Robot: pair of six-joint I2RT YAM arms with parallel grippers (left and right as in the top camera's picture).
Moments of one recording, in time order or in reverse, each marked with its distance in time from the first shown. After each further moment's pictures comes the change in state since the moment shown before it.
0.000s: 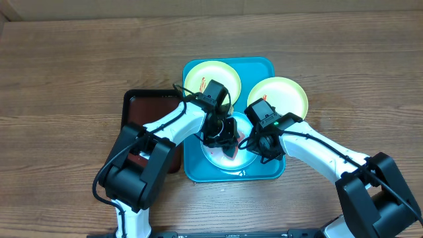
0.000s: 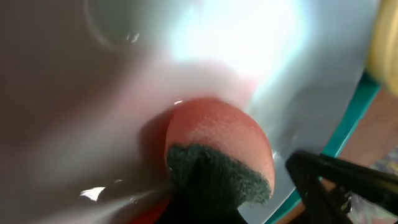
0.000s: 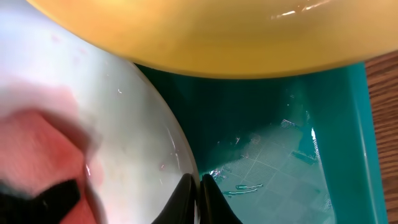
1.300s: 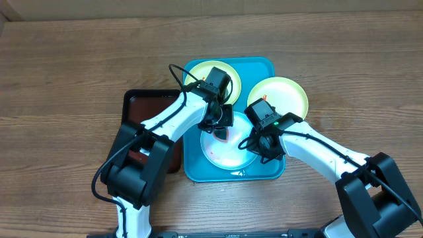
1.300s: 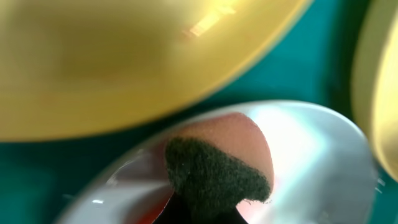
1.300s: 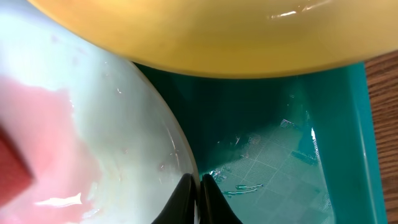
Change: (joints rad) left arm 0.012 0.020 0.142 -0.034 -0.293 0.070; right arm 0.000 0.000 0.000 -0.001 0.000 0.000
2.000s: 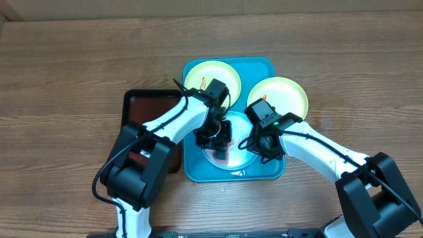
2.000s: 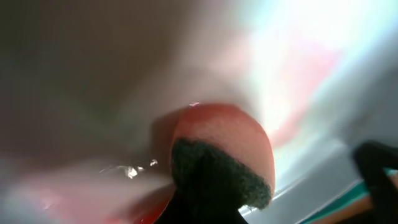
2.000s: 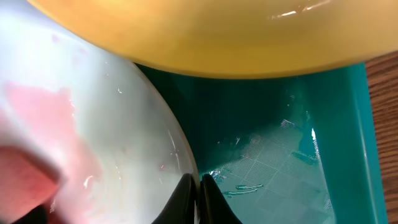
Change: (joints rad) left arm -0.003 -0.007 -0.055 -0.211 0.123 -0.031; right arm 0.000 0.000 0.000 -0.004 0.000 0.000
